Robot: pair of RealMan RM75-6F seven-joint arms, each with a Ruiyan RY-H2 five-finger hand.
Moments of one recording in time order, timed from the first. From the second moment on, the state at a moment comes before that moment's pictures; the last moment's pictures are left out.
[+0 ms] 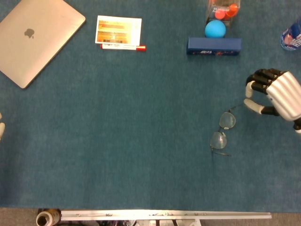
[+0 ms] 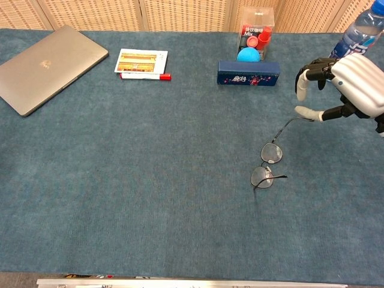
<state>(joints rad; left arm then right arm) -0.08 -1.08 -0.03 -1.67 1.47 1.46 0.03 0.46 -1.65 -0.03 -0.80 -1.78 1.58 0.43</state>
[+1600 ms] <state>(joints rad) -0.07 -1.08 -0.04 -1.67 1.47 1.49 0.04 0.45 -1.77 -0.11 -0.72 -1.80 1.53 0.46</state>
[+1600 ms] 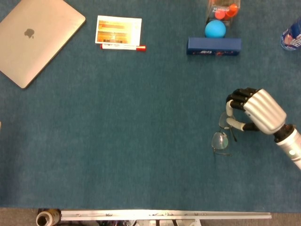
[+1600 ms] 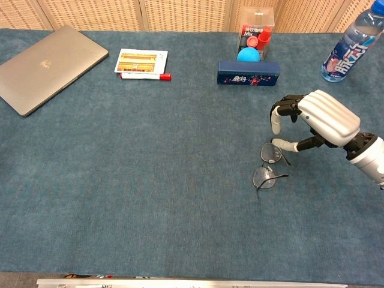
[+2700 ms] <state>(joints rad) -0.07 -1.09 -0.05 -1.67 1.47 1.50 0.06 0.43 -1.85 -0.14 -0.60 -1.79 1.50 0.49</state>
